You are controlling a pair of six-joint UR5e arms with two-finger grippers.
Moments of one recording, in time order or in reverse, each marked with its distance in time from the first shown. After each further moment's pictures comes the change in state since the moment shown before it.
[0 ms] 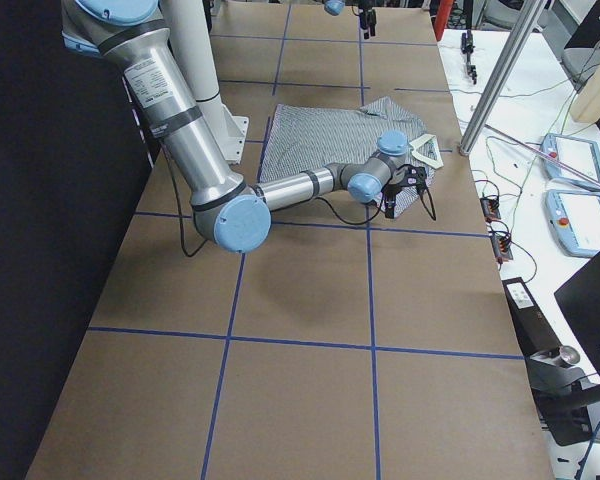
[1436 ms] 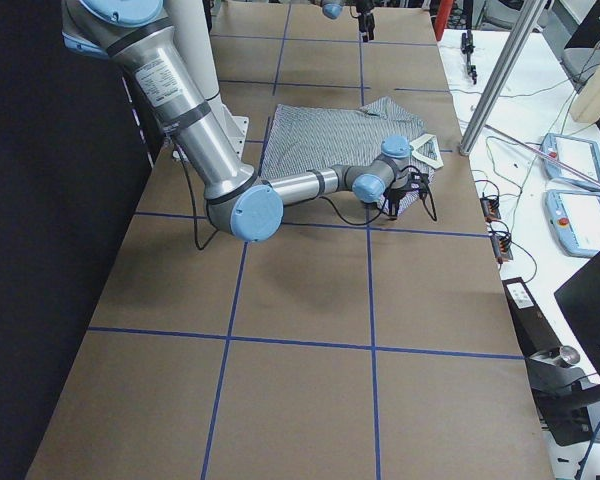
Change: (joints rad) left arm 0.016 0.010 -0.010 -0.072 0.007 -0.060; right arm -0.028 0.057 -0.108 -0.002 -0.063 0.006
